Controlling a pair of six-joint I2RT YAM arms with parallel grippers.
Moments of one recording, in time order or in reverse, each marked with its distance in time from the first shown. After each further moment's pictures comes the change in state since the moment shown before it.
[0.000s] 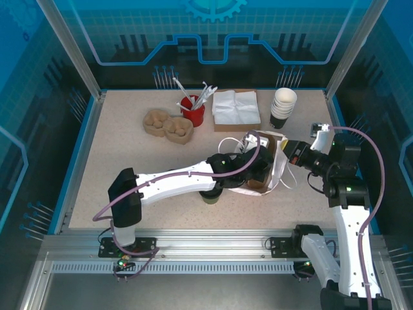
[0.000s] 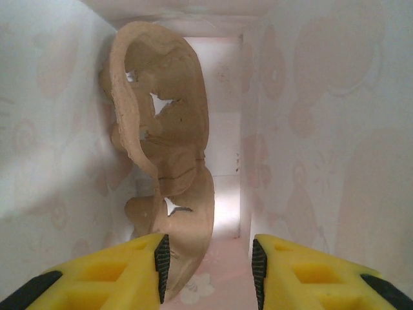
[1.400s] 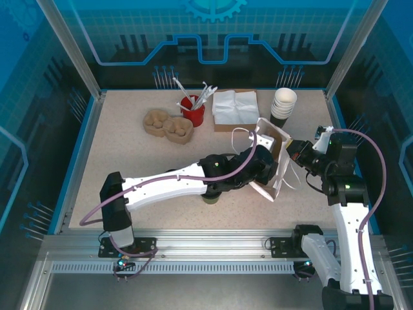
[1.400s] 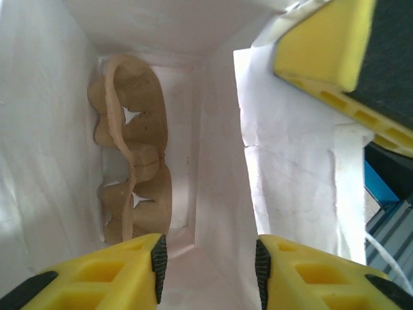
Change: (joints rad) left arm -0.040 -0.071 0.039 0.005 0.053 0.056; right arm 0.017 0.025 -0.001 -0.047 0.165 0.157
